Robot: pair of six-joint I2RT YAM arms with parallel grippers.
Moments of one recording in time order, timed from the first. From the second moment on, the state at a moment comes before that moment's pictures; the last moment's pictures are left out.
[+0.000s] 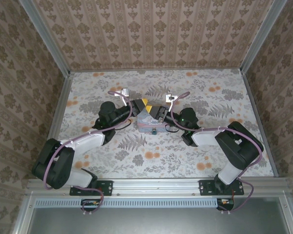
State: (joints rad) left arm -0.57 1.38 0.63 0.78 0.47 -0.94; right arm 0.60 1.65 0.64 1.20 -0.43 1.00
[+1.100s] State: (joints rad) left arm -0.56 1.39 0.63 0.78 0.49 -0.98; right arm 0.60 1.67 0.65 1.20 -0.44 1.02
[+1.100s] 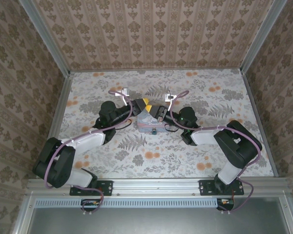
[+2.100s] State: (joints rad) left arm -0.92 1.16 0.53 -0.07 0.16 -0.56; right arm 0.50 1.44 0.46 0.69 -0.36 0.98
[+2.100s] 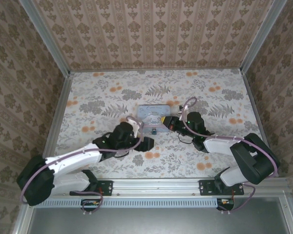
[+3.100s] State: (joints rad) left arm -0.90 1.70 0.52 0.60 0.07 -0.46; right arm 0.44 1.64 0.59 0.67 -0.37 1.00
